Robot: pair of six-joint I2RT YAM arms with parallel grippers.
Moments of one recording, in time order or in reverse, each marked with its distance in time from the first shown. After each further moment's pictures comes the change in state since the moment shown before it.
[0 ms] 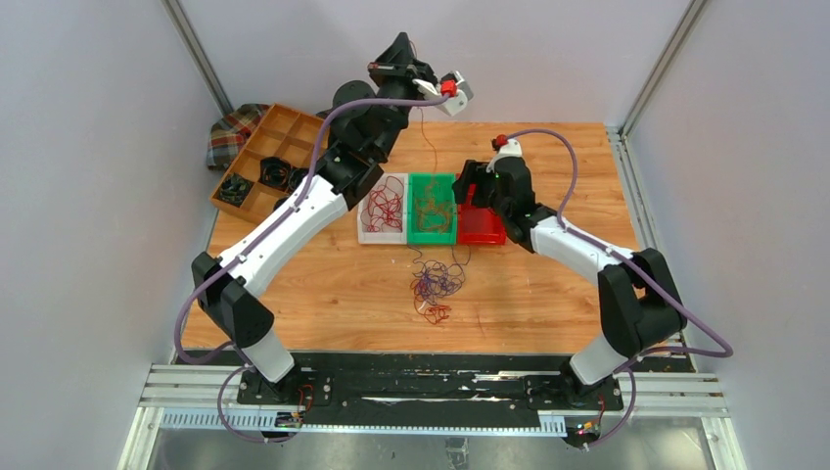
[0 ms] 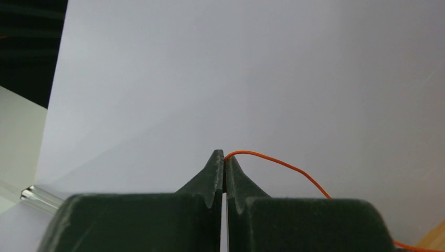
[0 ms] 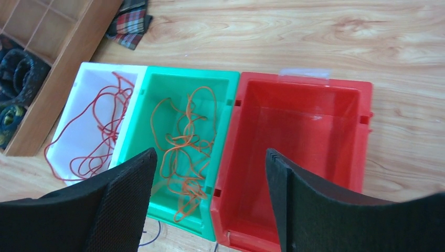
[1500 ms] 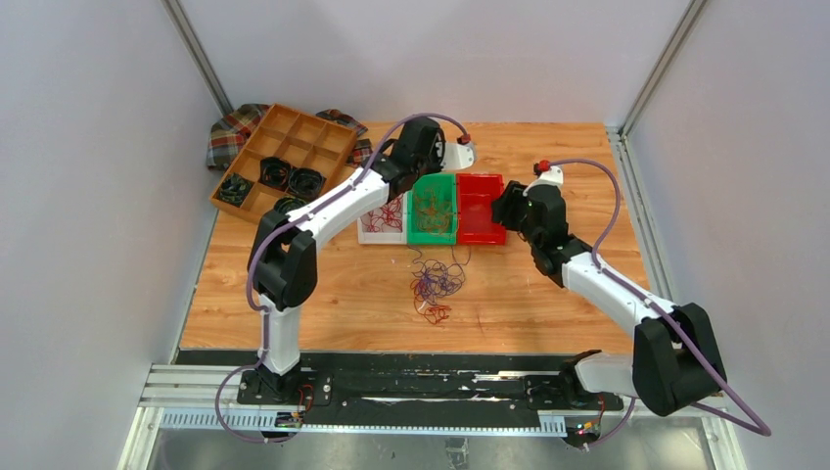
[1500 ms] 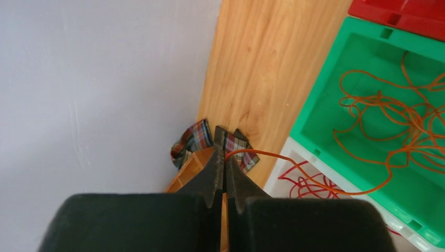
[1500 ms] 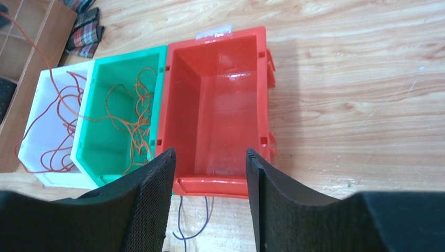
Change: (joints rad) left arm 0.039 0.330 -0.004 -0.616 -0.017 -0.357; right arm -0.083 -0.315 -0.272 -0.043 0.128 0.074
